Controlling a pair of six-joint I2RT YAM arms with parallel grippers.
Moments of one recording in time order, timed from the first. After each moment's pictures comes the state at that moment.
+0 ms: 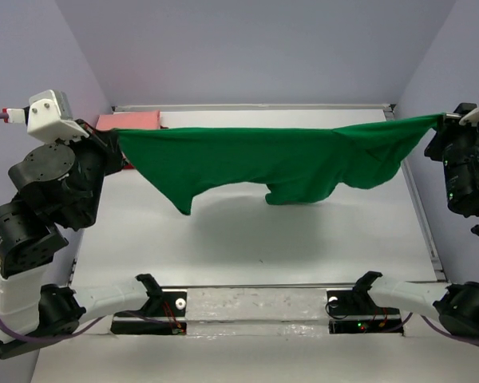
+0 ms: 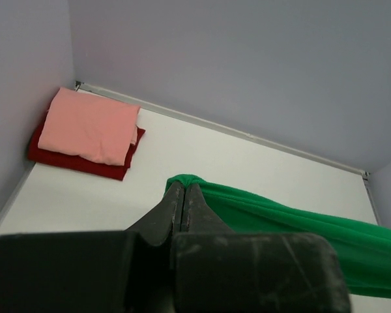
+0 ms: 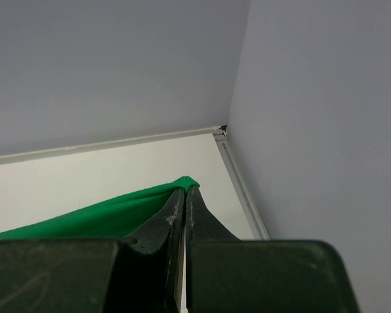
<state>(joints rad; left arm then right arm) -0.88 1.03 1.97 -1.06 -0.94 -0.43 0.70 1.08 2.08 -0.98 0.99 -0.06</state>
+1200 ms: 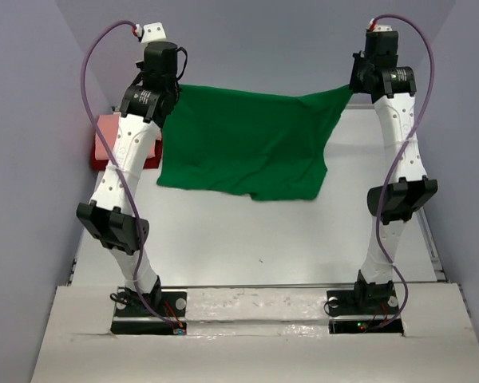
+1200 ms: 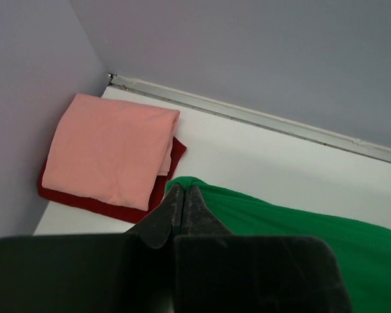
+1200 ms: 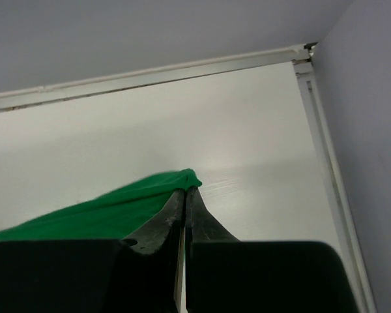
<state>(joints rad) -0.32 1.75 2.12 -0.75 -0.57 -0.24 0.10 2.05 2.54 -1.00 0.30 0.11</state>
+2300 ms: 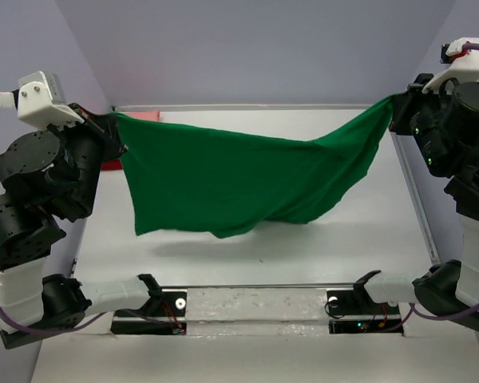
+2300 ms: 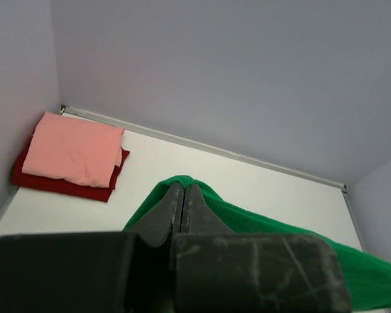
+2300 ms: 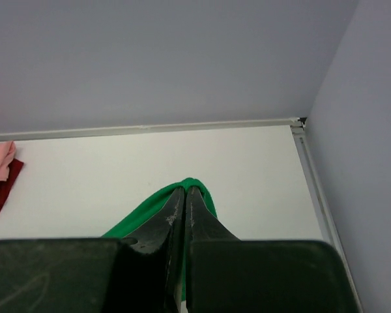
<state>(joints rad) -0.91 1.10 2.09 -1.00 -0.93 -0.36 0.54 1.29 2.30 -1.09 0.59 0.11</state>
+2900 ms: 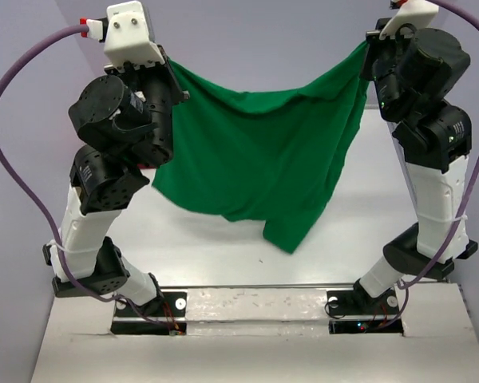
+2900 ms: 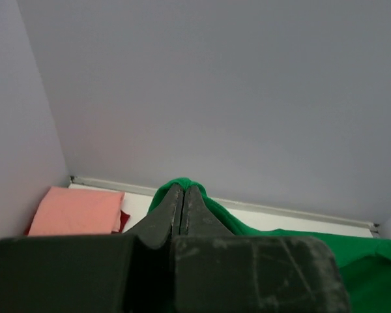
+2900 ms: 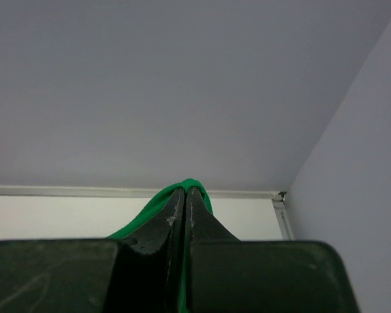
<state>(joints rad) -1.04 1.48 2.44 -0.63 -1.10 0.10 0.55 1.63 2.58 -0.86 0.64 -0.15</state>
